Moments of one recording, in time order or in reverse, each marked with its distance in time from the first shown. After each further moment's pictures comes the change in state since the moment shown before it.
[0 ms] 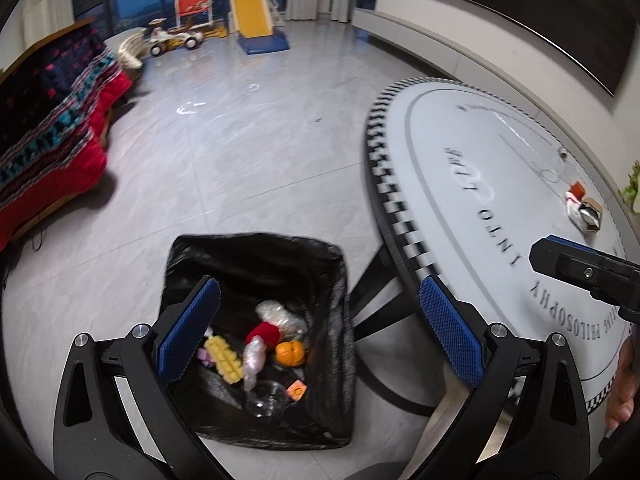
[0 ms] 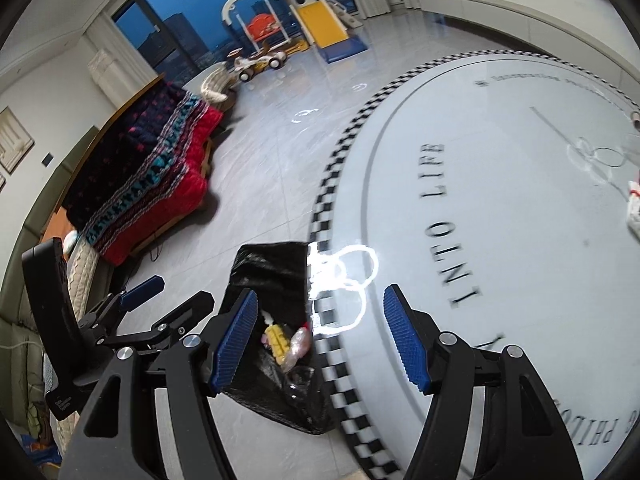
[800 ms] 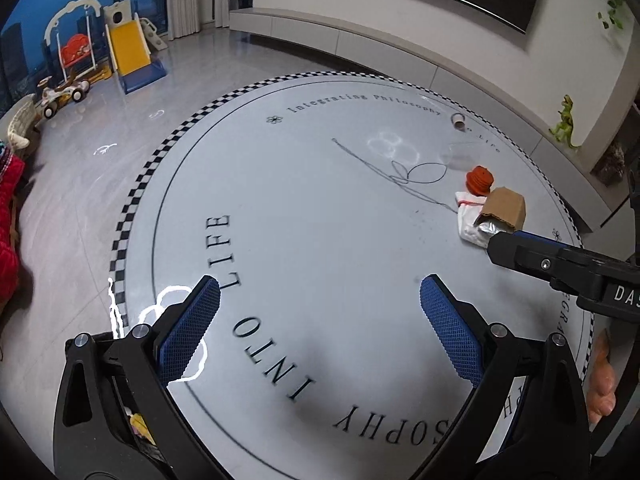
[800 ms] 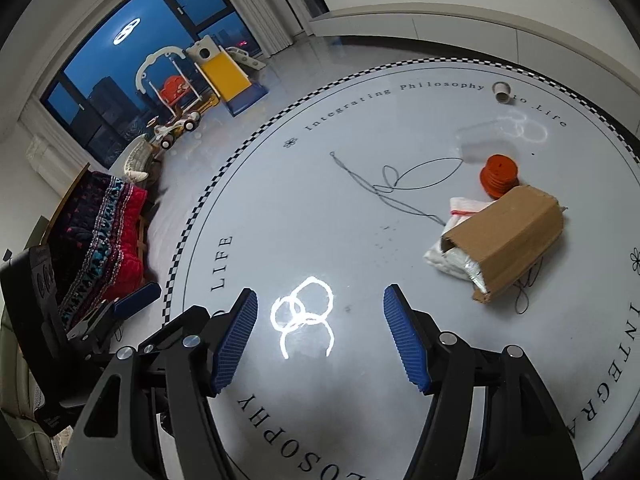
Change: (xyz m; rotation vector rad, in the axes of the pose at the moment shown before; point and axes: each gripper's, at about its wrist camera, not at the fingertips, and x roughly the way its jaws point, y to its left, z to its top) left arm 0.058 -0.221 0.074 0.268 0.022 -0.232; right arm -0.085 -0.199 0.030 0.256 -0.127 -0.163
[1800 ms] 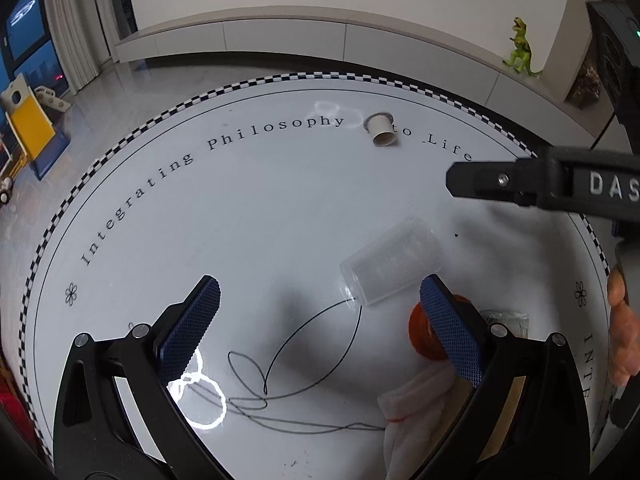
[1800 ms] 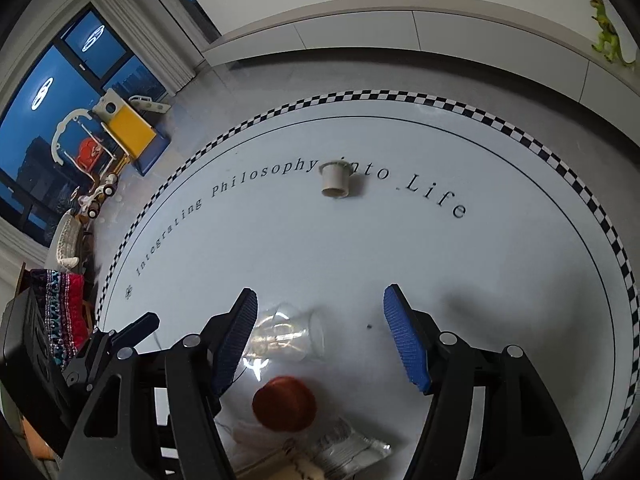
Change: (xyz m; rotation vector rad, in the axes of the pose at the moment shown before) left arm 0.178 -0.148 0.141 0.334 0.089 -0.124; right arm 0.041 -0.195 0.163 0.244 -0.025 -0.199
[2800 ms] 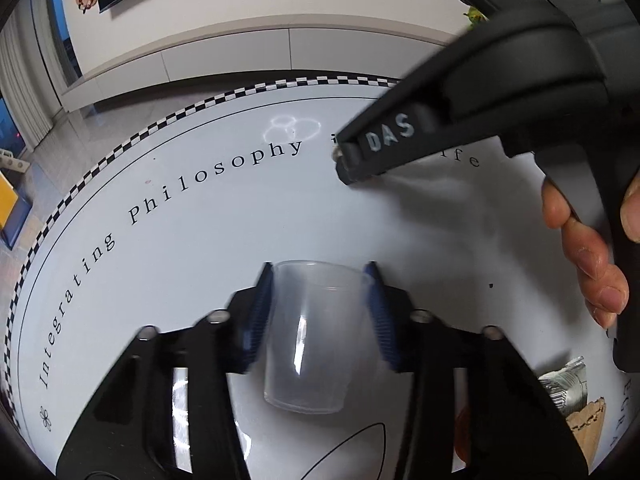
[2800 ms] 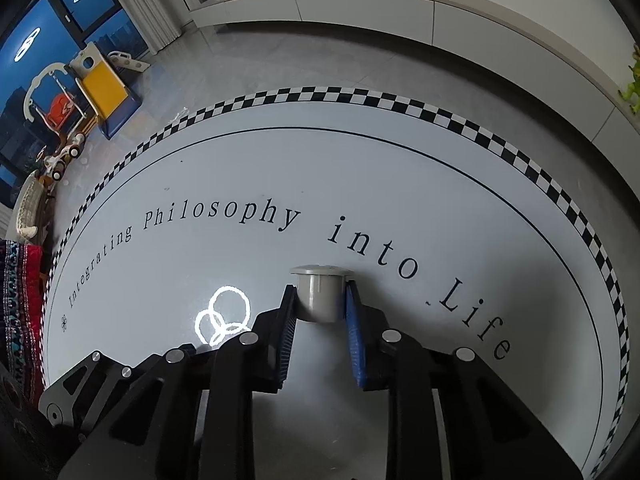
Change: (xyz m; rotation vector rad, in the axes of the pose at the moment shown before) left arm 0.052 -0.015 0.027 0.182 -0.035 -0.096; right arm 0.085 0.009 0.064 -0.114 0.101 -0.130
